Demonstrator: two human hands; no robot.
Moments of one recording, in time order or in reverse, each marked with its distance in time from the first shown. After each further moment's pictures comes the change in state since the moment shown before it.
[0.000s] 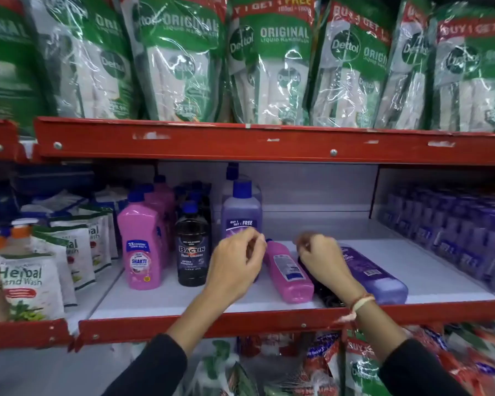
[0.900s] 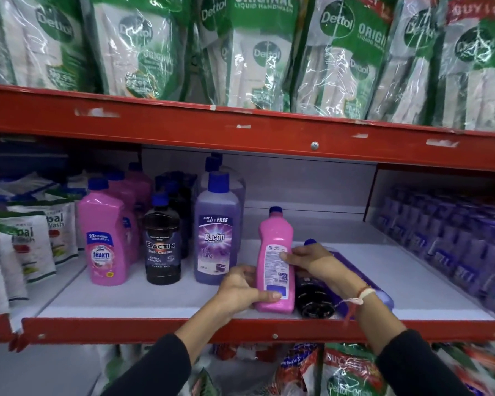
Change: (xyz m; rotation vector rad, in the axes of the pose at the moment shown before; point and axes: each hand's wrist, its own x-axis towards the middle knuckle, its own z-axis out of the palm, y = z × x) left_hand 0.008 -0.036 0.101 -0.504 -0.330 -0.606; right_hand 0.038 0.069 0.006 0.686 -0.553 0.355
